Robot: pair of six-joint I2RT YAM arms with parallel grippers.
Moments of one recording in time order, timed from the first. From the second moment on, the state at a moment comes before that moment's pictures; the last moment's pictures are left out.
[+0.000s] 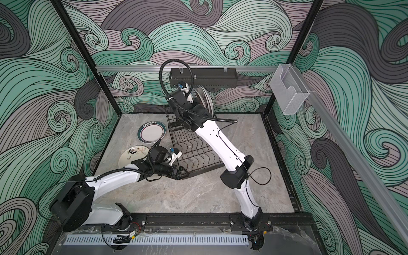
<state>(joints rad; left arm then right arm) -0.65 1.38 0.71 -0.19 0.56 -0.42 0.84 2.12 2.62 -1.10 0.91 0.08</state>
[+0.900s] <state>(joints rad) -0.76 1.52 0.80 -0.20 0.53 -0.35 0.87 2.15 2.72 -1.11 0.90 -0.03</state>
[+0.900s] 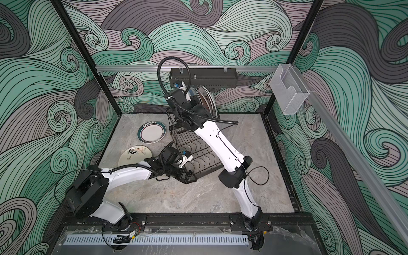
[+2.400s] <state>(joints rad) -0.76 1.21 0.67 -0.35 0.33 -0.32 0.83 2.13 2.62 -1.05 0.94 -0.10</state>
